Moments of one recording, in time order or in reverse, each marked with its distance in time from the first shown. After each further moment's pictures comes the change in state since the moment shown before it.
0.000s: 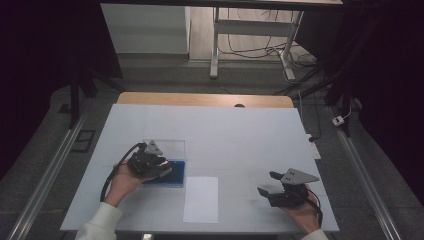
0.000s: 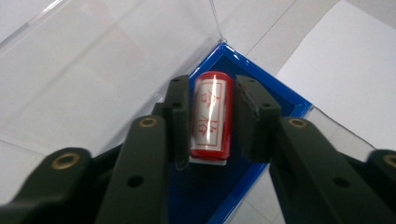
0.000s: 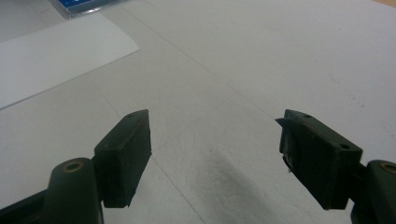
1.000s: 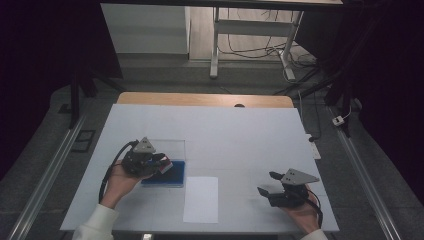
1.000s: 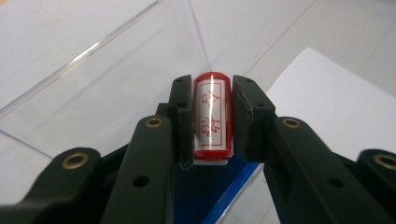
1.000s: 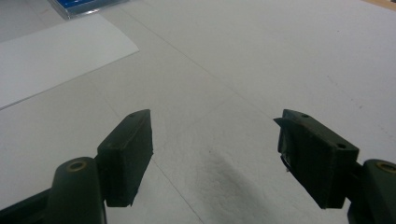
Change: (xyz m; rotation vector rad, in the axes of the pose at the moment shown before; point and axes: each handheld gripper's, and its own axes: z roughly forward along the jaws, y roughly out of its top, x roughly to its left) left arm -0.002 -0.001 -0.026 -0.157 -0.030 -0.039; right arm 0.000 -0.001 0.000 -0.007 -0.001 0.001
